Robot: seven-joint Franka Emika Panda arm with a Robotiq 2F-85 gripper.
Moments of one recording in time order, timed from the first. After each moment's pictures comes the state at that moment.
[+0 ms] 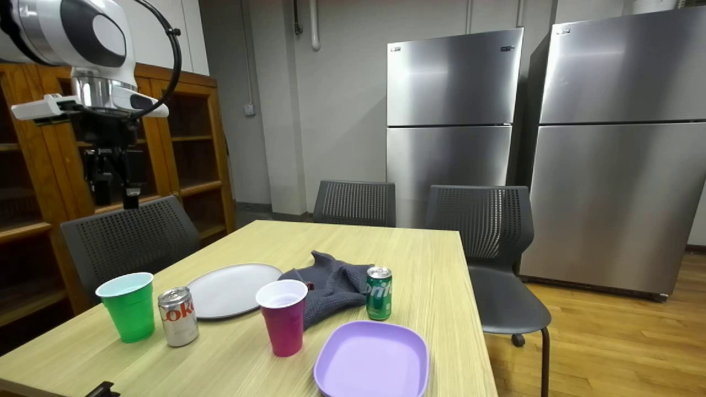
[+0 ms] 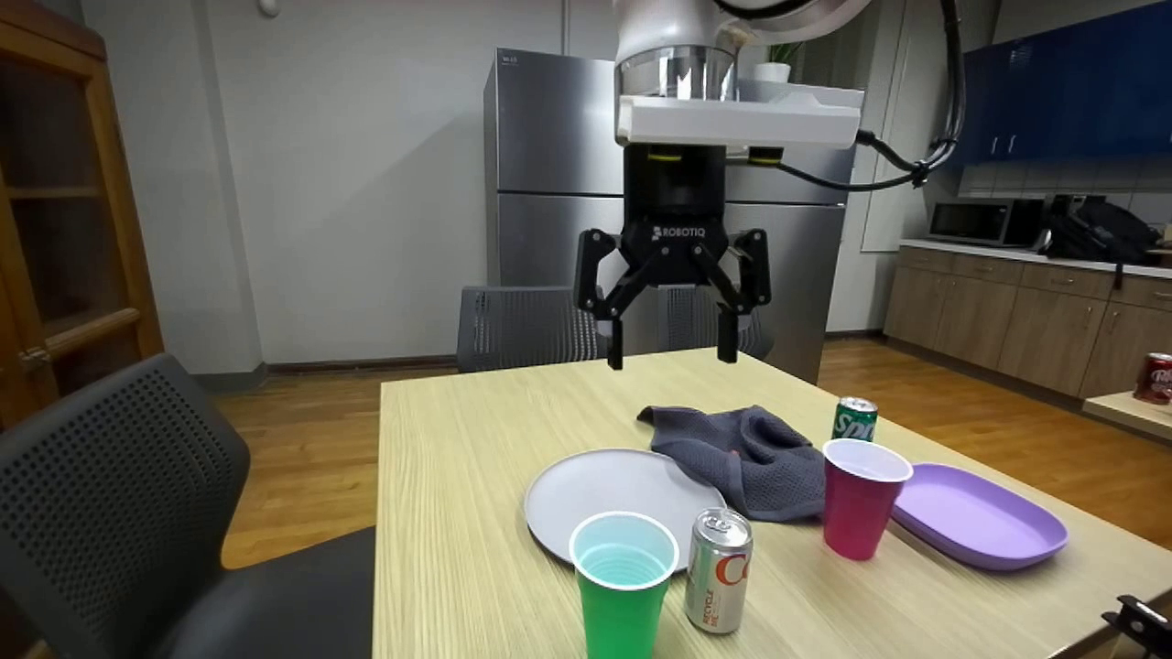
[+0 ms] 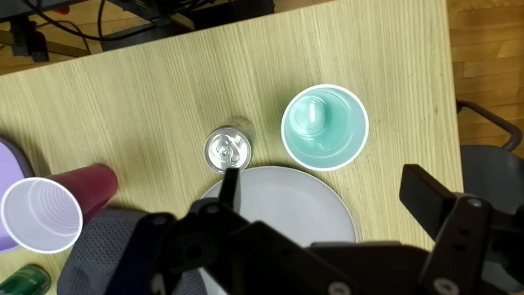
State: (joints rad) arm 0.21 -0.06 0.28 -2.34 0.09 2.16 0.59
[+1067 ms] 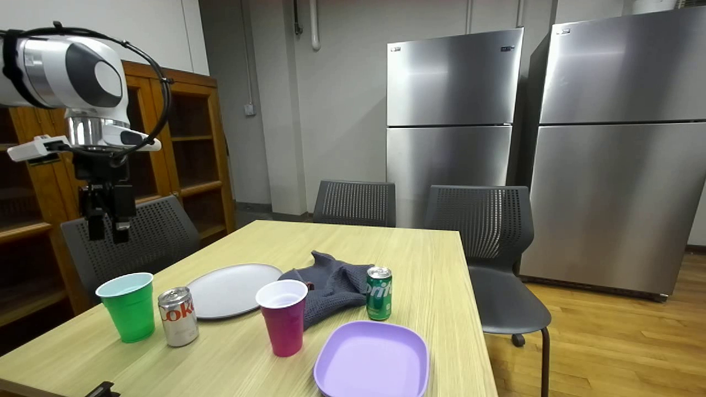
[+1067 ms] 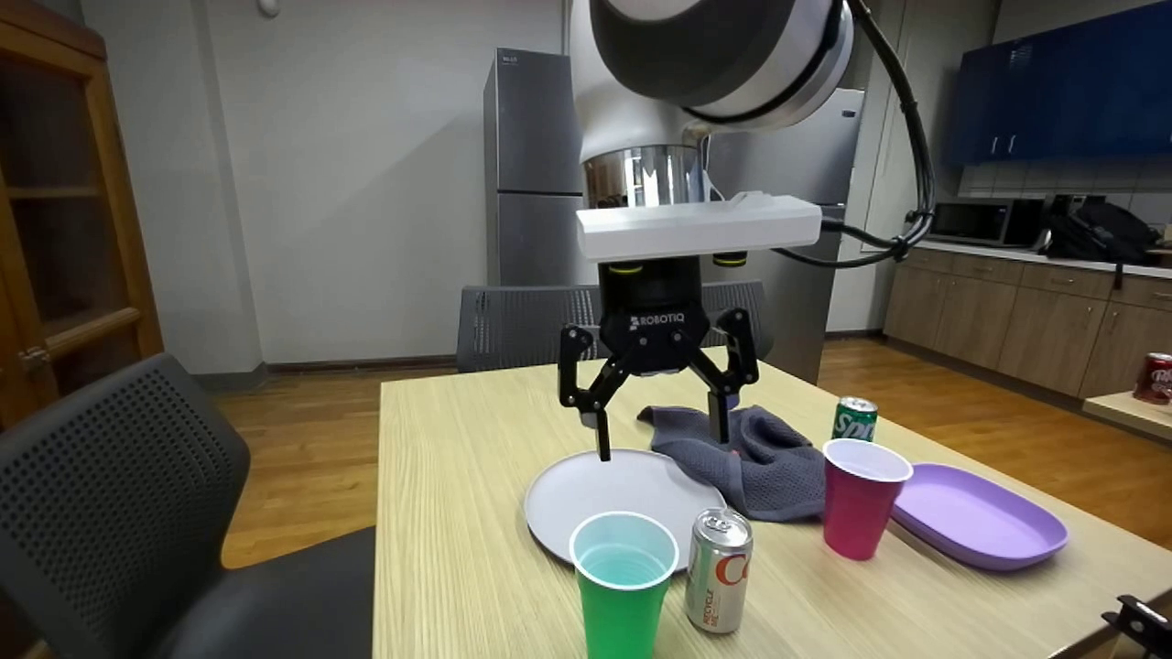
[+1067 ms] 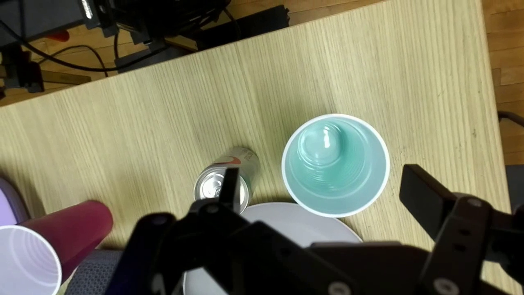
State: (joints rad) arm 0.26 0.07 0.28 -2.35 0.03 2.23 0.72
